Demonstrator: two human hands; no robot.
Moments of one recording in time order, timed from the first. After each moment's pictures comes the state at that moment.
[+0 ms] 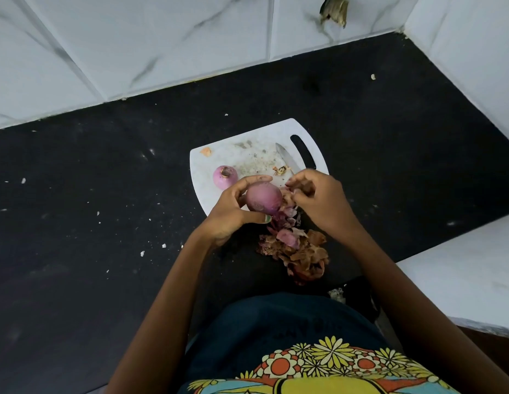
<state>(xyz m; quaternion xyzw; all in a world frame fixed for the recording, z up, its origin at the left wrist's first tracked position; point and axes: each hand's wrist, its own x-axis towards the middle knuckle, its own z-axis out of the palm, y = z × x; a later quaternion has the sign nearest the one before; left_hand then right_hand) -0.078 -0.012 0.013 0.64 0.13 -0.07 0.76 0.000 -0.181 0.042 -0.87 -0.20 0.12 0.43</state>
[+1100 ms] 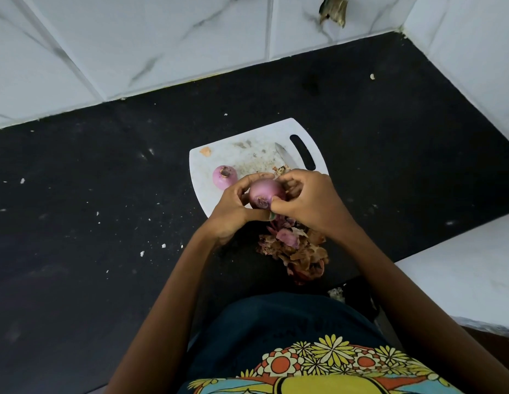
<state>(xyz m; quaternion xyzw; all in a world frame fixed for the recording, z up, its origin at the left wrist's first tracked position) -0.076 -0.017 0.017 0.64 0.13 -0.06 0.76 -0.009 -0.169 0.056 -0.87 -0.23 0.13 0.42</state>
